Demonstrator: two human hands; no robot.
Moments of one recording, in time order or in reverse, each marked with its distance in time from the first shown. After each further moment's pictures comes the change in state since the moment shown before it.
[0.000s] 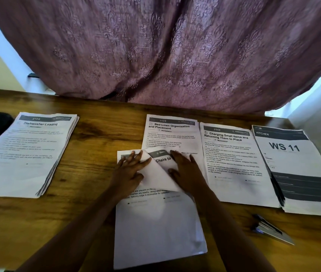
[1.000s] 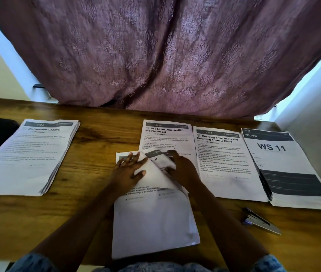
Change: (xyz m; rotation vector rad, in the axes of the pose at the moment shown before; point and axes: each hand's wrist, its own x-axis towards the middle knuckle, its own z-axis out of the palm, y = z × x) left_hand -0.001 0.006 -0.007 0.097 -0.053 -0.037; right_hand -0.001 -0.004 -0.007 0.170 0.091 0.091
